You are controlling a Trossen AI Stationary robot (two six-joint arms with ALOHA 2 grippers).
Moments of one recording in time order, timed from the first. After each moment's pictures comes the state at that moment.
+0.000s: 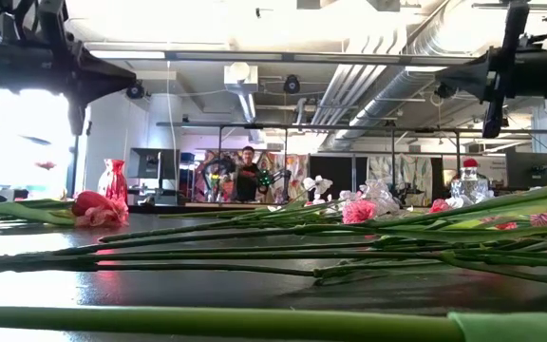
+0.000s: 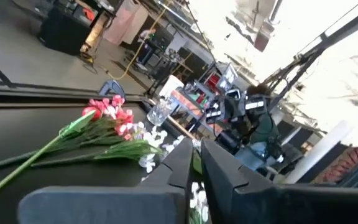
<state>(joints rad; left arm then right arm) -0.05 0.14 0.01 0.21 -0.45 -0.61 -0.17 0.01 0.02 0.23 0.31 0.86</state>
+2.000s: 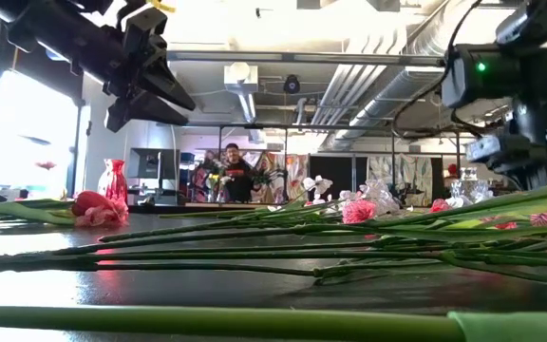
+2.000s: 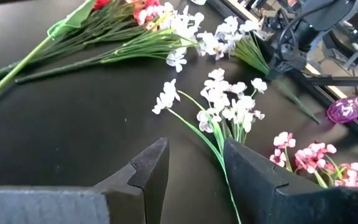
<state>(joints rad) -0.05 1.04 0.50 0.00 -0.32 -0.71 -0.03 1.18 0.50 -0.88 -0.15 1.43</state>
